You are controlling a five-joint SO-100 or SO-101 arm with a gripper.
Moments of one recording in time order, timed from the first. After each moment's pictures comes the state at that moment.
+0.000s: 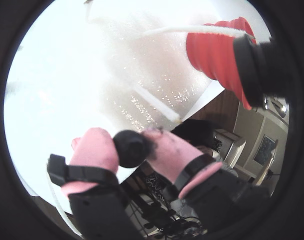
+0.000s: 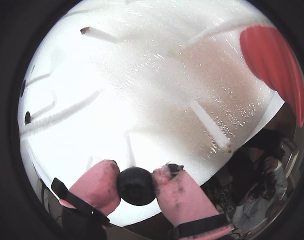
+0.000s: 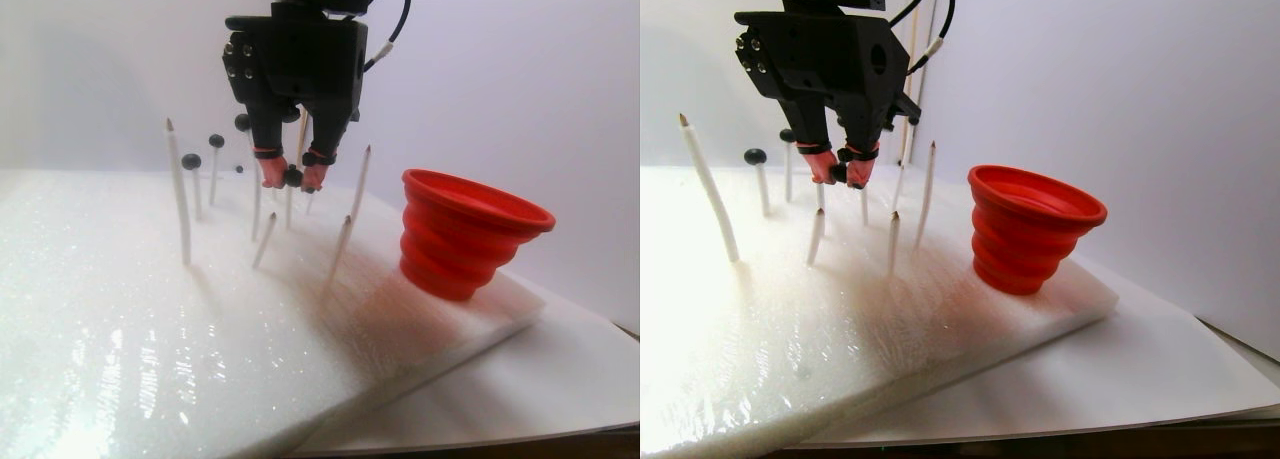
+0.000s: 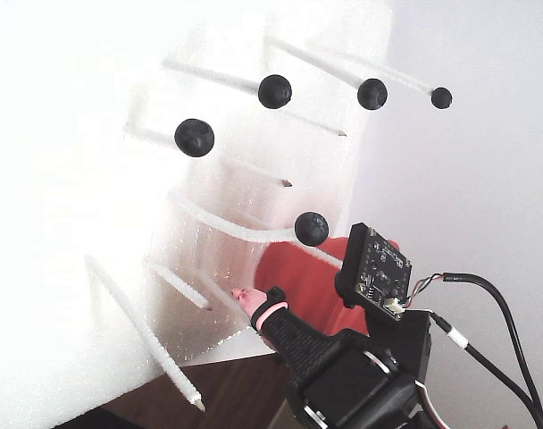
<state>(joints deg) 3.0 113.0 146.6 4.5 -74.9</state>
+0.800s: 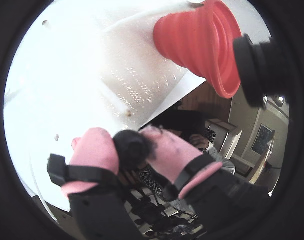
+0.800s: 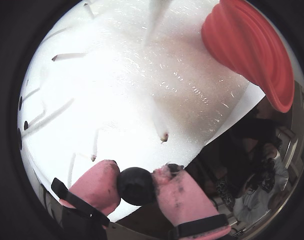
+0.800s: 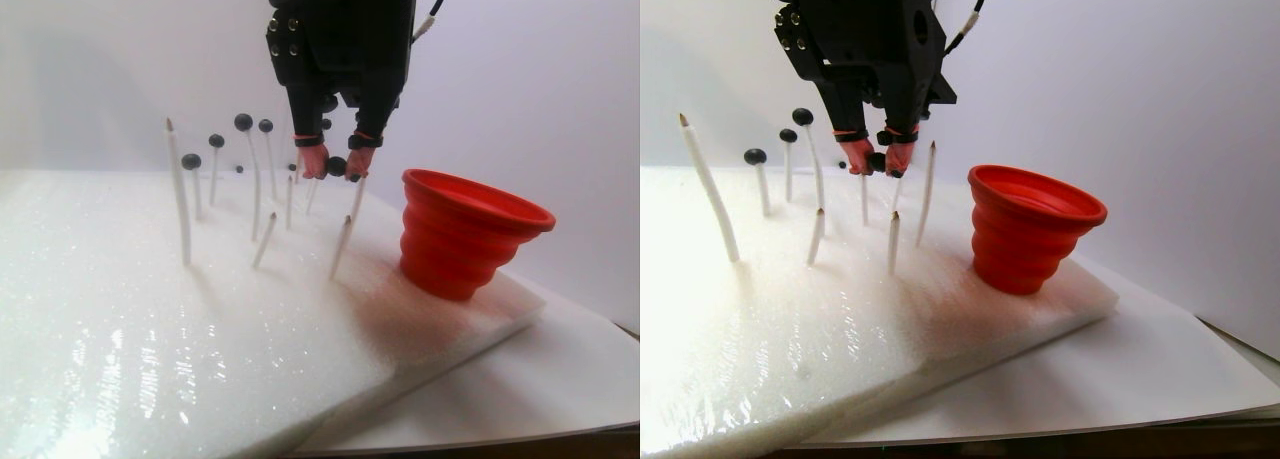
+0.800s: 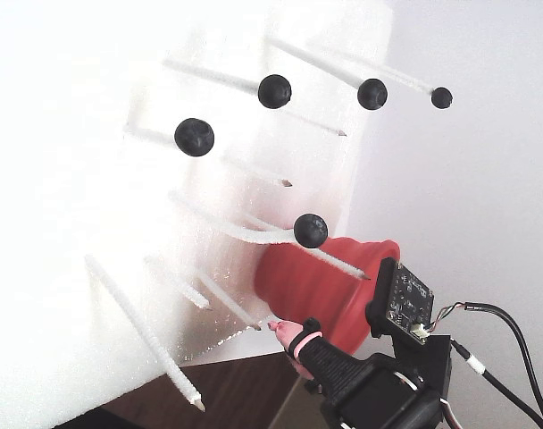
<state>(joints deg) 10.9 118.5 146.2 13.4 -78.5</state>
